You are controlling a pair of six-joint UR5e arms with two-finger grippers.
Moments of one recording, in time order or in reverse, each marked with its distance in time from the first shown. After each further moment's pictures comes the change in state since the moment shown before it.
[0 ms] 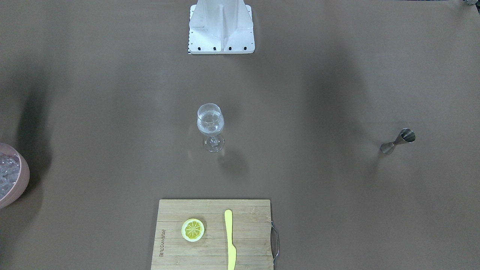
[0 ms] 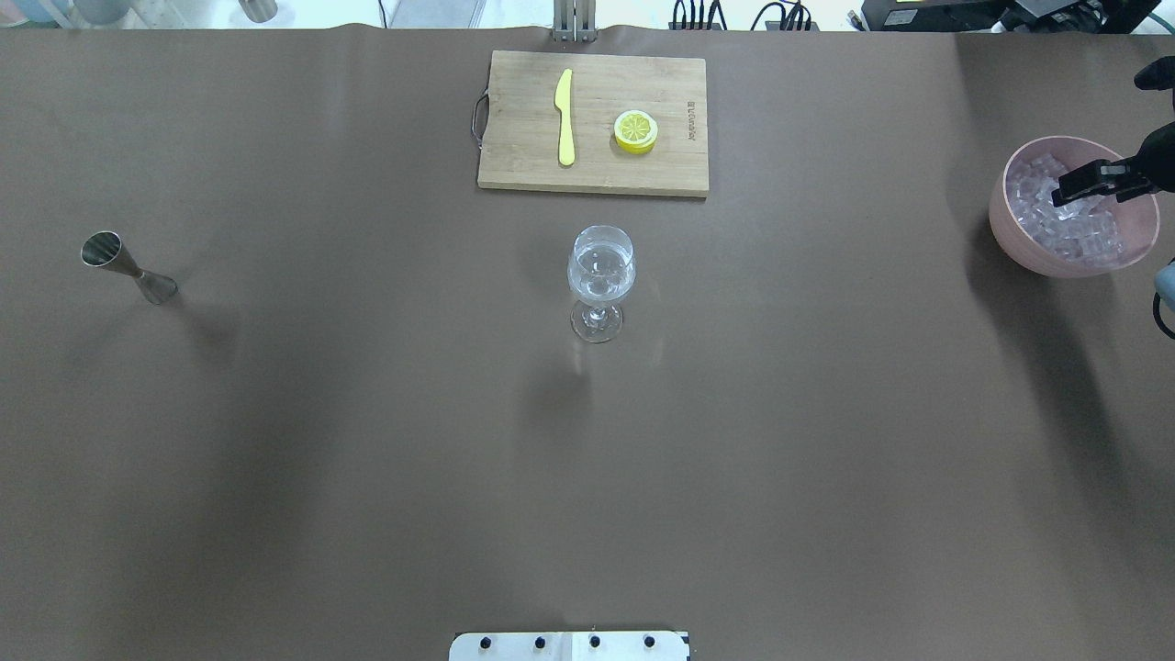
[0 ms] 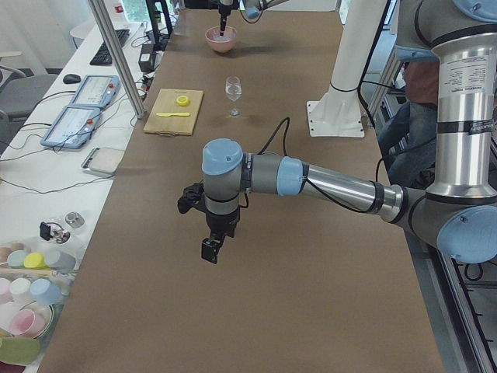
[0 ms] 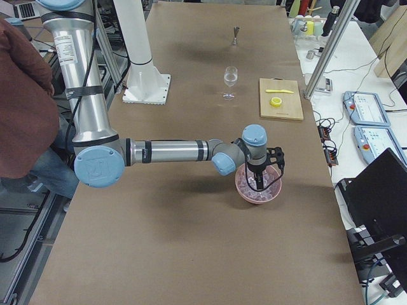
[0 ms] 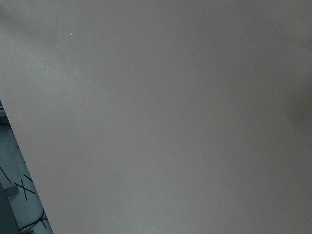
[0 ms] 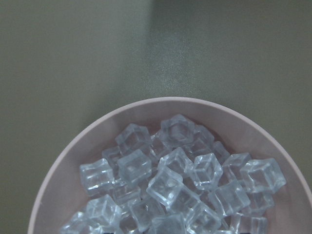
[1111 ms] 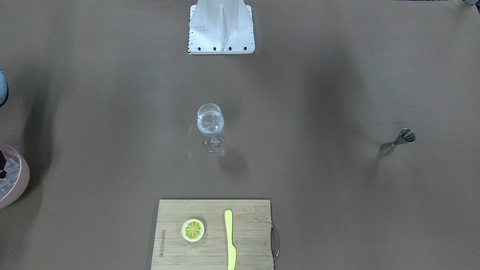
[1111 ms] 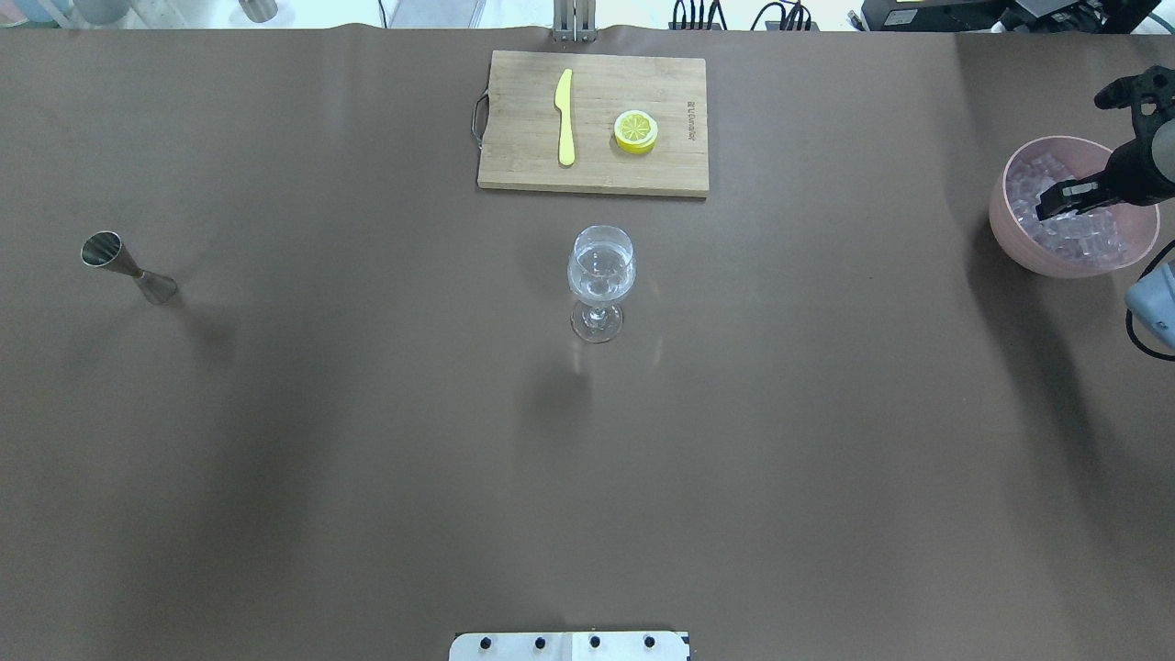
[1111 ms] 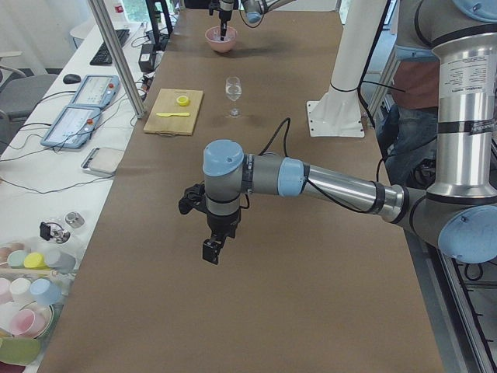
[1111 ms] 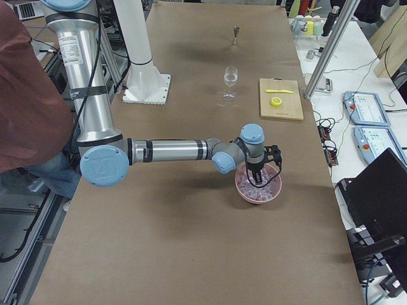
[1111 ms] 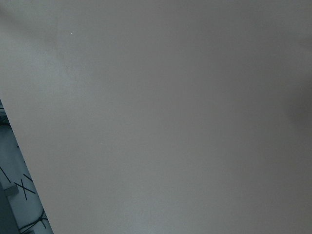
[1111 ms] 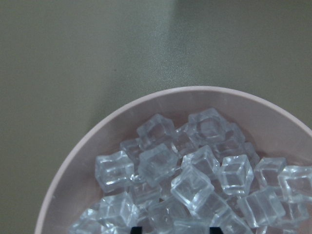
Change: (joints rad) left arm 0.000 0.006 -0.001 -0.001 0.000 0.001; right arm -0.057 0.005 -0.006 0.008 -0.050 -0.054
